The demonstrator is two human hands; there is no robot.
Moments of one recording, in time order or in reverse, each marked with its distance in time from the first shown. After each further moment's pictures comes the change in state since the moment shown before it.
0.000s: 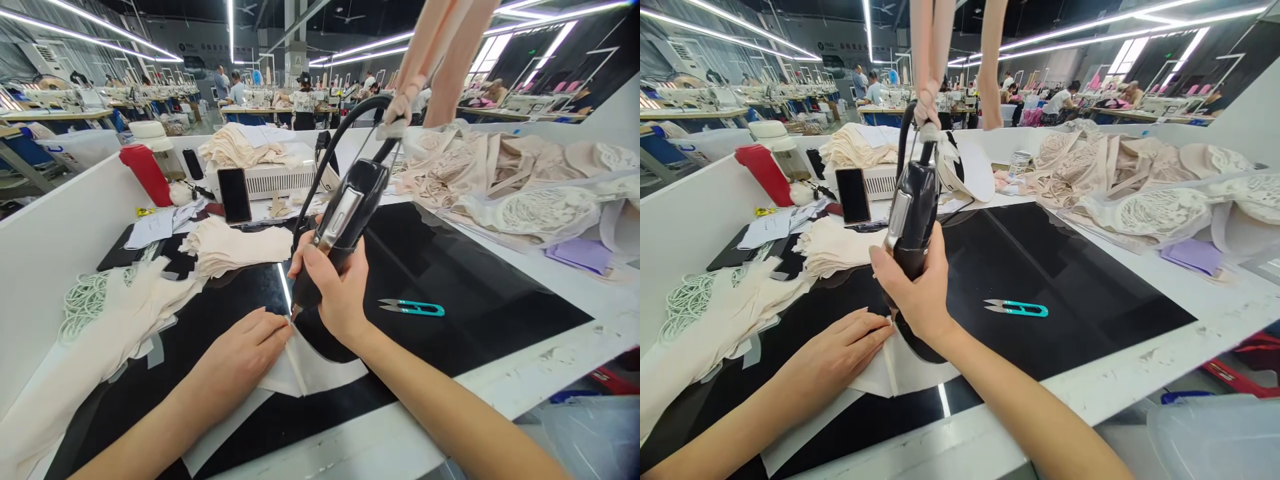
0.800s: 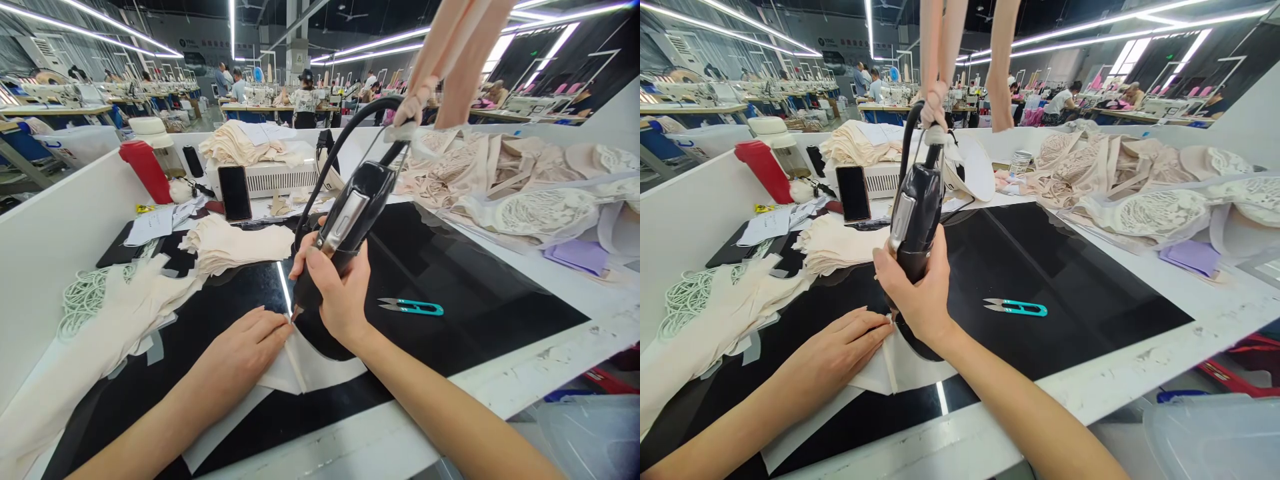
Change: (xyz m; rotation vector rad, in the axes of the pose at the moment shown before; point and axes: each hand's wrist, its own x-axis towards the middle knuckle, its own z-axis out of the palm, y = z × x) left_hand -0.002 0.000 0.003 0.001 -0.030 0.001; right_hand -0.003 0.000 0.000 0.002 0.011 -0.027
